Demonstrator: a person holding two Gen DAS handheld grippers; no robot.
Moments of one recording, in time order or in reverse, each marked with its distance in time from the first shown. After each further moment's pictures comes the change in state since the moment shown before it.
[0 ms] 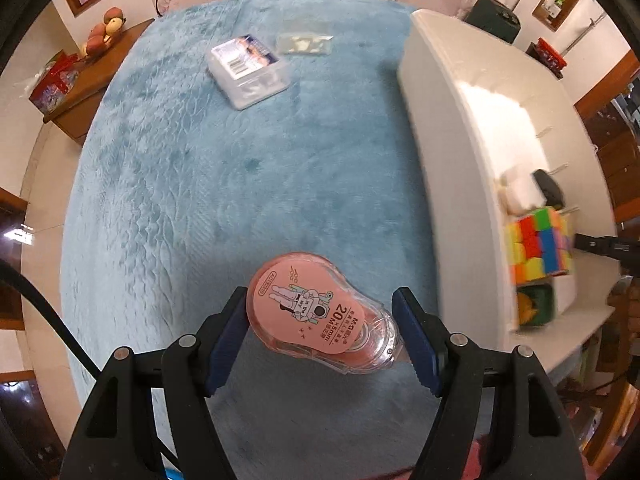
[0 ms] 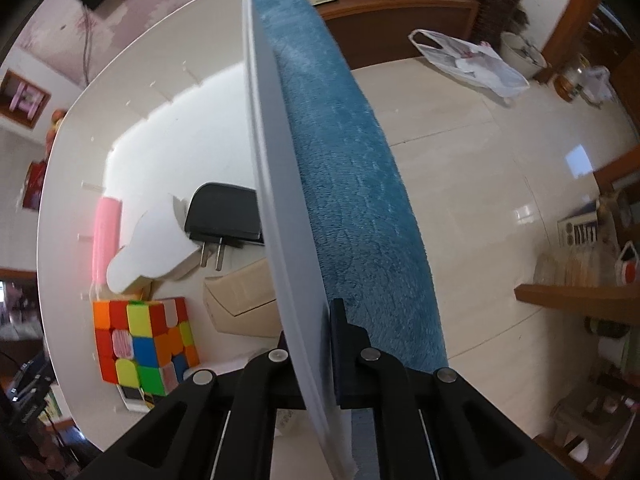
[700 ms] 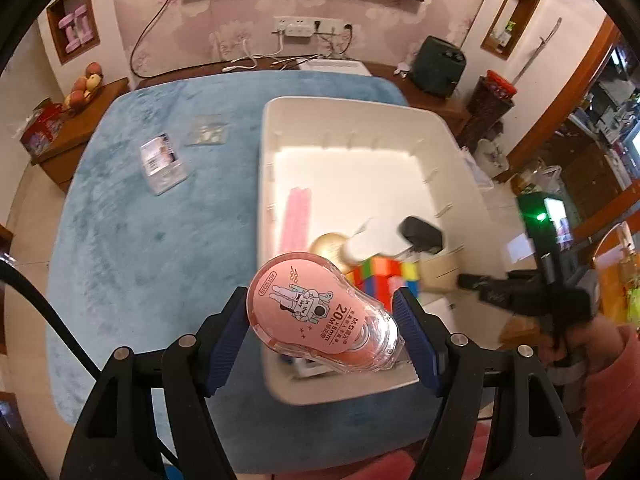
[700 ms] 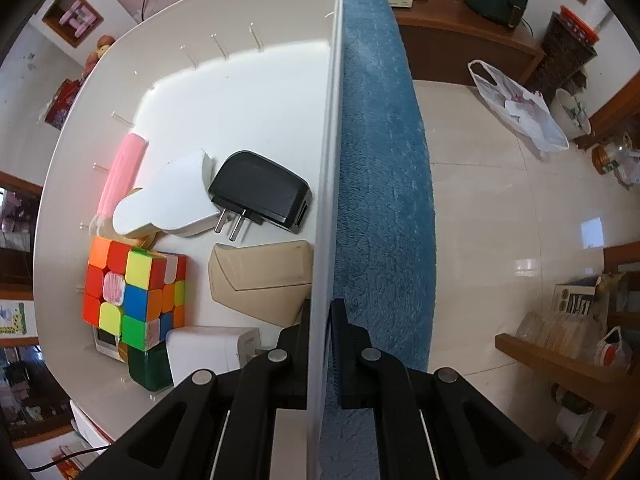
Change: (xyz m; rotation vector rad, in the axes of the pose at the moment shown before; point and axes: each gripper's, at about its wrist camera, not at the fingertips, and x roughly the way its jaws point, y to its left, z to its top) left arm -0.067 -0.121 0.013 0.037 -0.196 -0.091; right arm -0.003 0.016 -0.002 -0.262 0.020 0.000
